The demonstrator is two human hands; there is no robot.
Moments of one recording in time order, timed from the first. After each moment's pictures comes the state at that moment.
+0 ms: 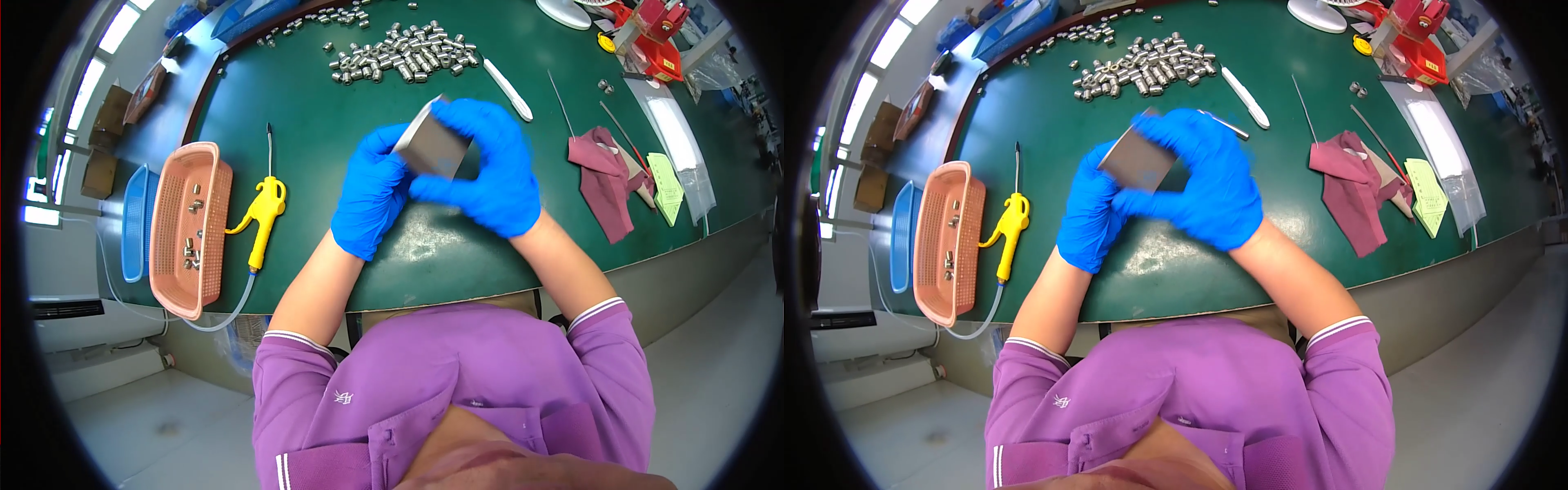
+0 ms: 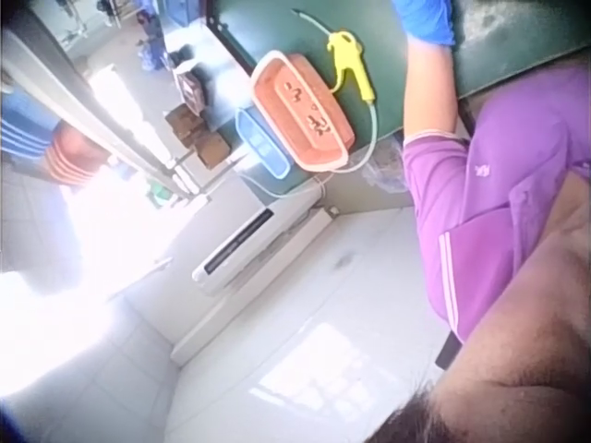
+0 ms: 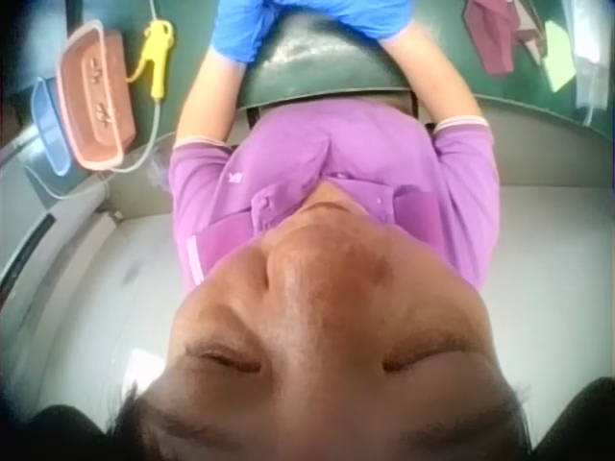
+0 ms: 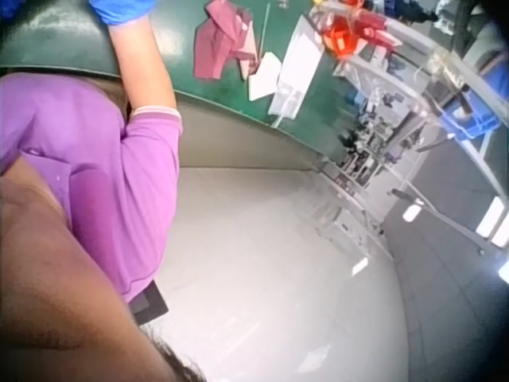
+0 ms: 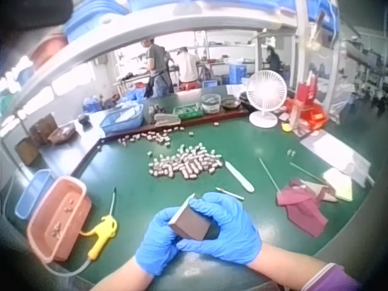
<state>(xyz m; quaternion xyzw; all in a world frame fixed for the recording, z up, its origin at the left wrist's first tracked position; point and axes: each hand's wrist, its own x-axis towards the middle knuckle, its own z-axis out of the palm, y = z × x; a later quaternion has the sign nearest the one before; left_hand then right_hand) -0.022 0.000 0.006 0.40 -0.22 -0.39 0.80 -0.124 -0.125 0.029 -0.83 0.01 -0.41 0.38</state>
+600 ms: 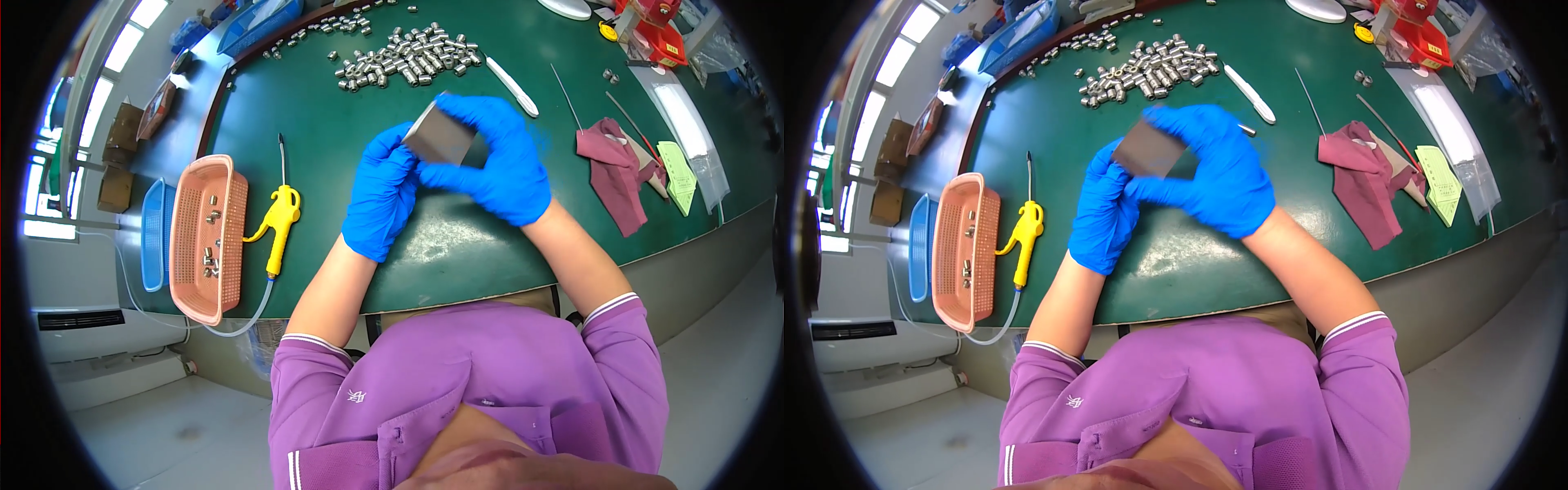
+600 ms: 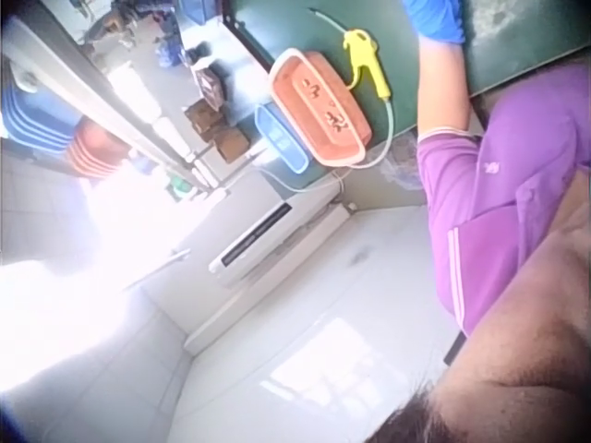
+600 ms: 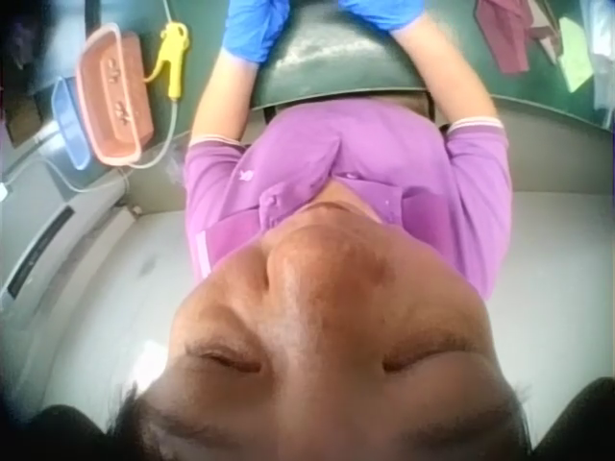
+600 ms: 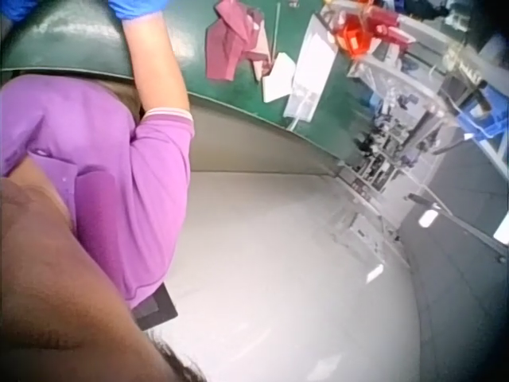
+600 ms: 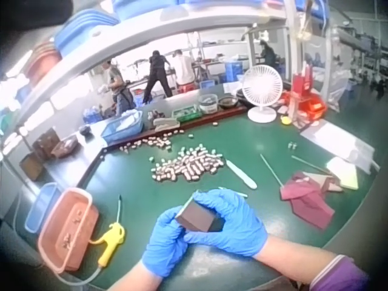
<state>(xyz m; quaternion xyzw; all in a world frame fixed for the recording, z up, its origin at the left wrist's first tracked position) -0.019 -0.004 0.005 0.38 -0.21 -0.38 0.81 -0.129 -0.134 0.035 -0.83 0.05 -0.38 0.40</state>
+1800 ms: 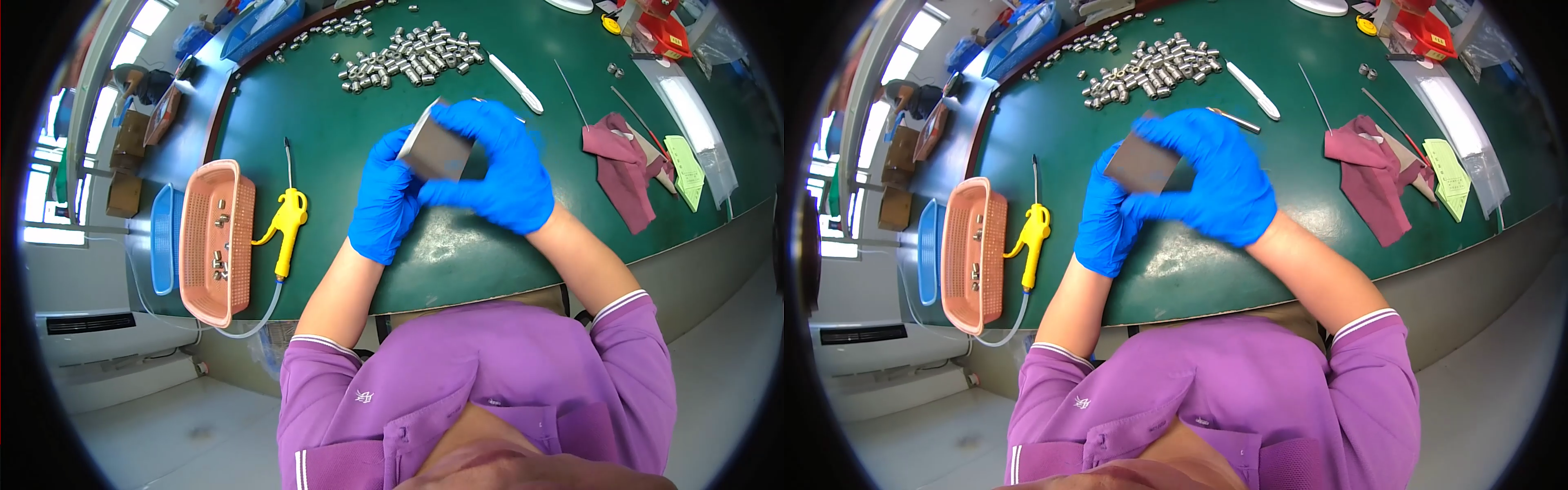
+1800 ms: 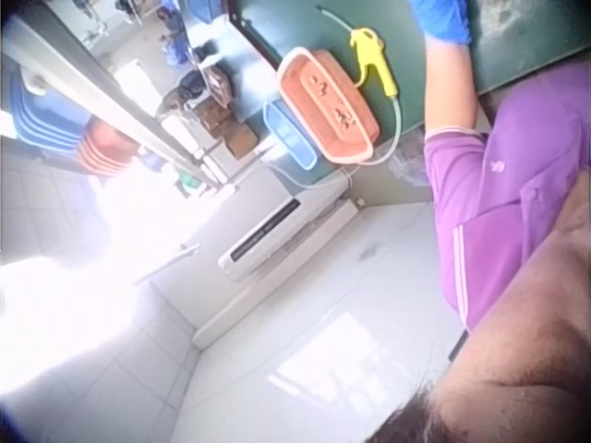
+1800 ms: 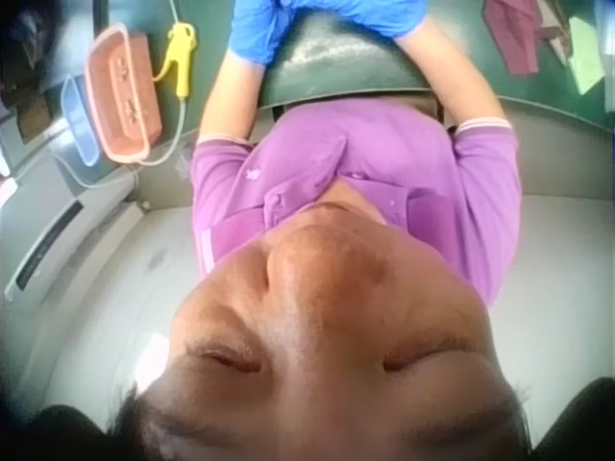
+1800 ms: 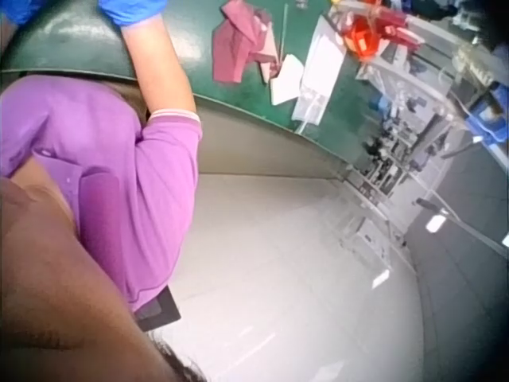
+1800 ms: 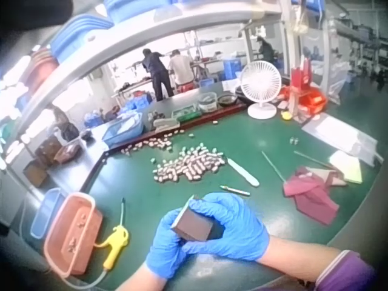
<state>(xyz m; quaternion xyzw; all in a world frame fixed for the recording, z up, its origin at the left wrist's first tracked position) -0.018 -0.005 0.004 0.40 -0.18 -0.40 0.81 -0.128 -0.131 0.033 -0.85 0.00 -0.38 0.37</state>
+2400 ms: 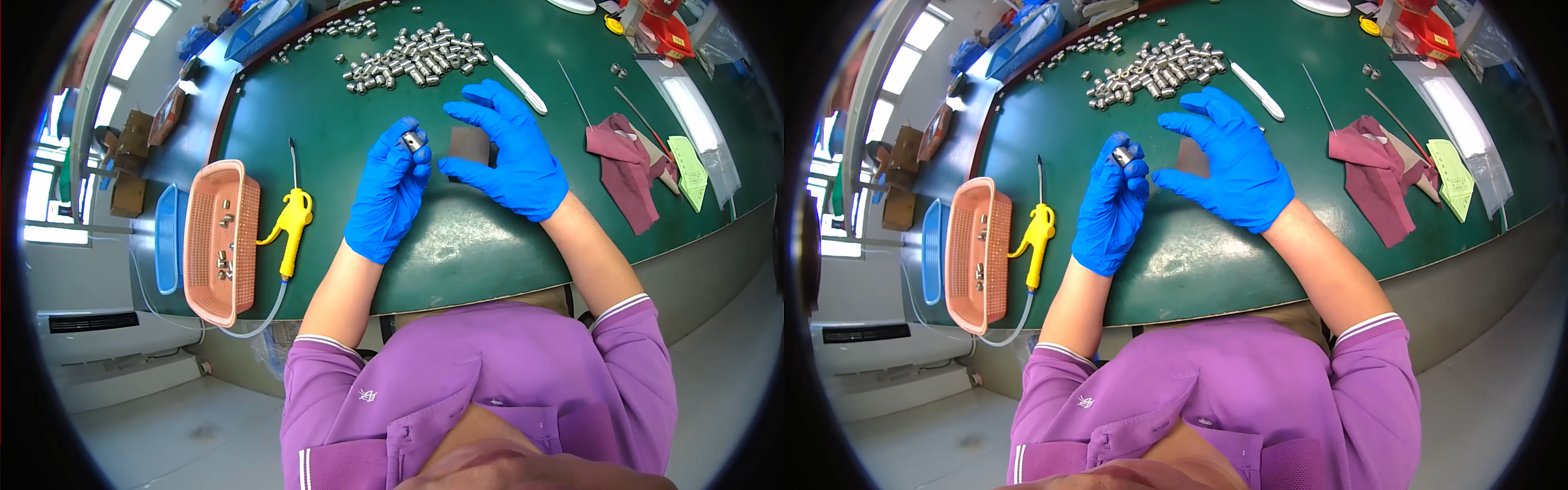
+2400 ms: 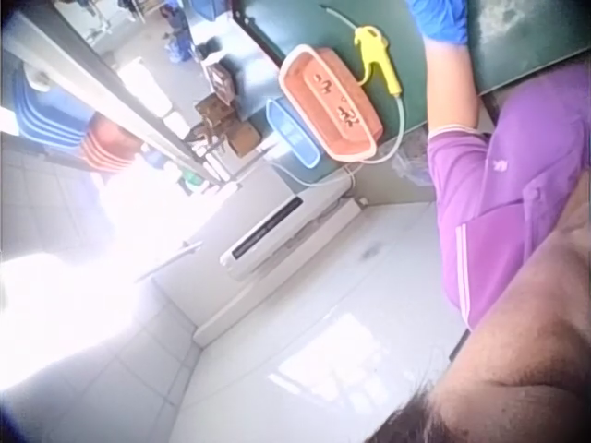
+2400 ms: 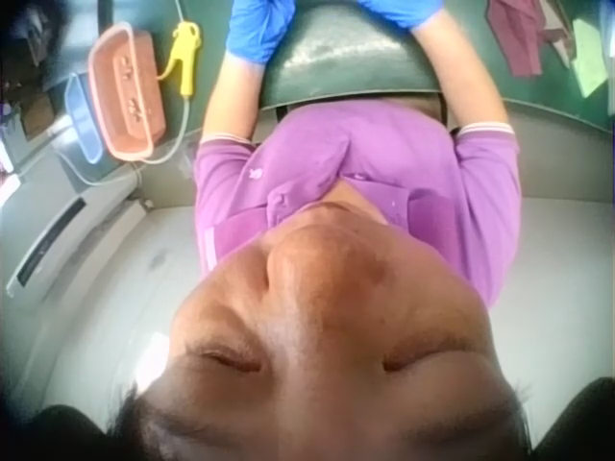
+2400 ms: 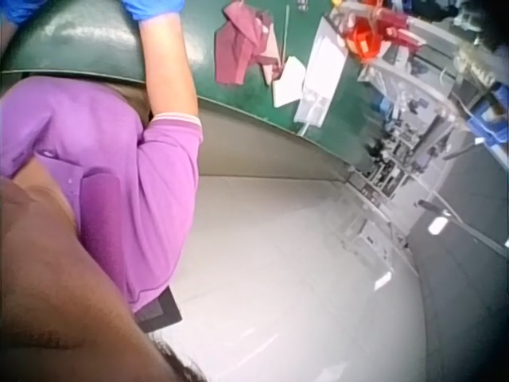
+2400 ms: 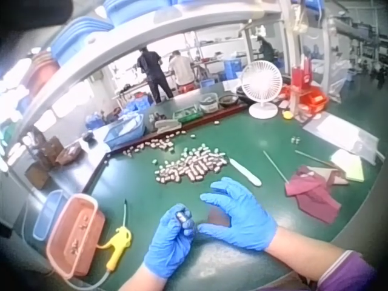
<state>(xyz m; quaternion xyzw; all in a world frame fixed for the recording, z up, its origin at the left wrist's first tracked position) -0.016 0.002 0.013 0.29 -0.17 -0.44 0.83 -0.128 -0.148 0.021 -0.90 0.05 -0.33 0.27</state>
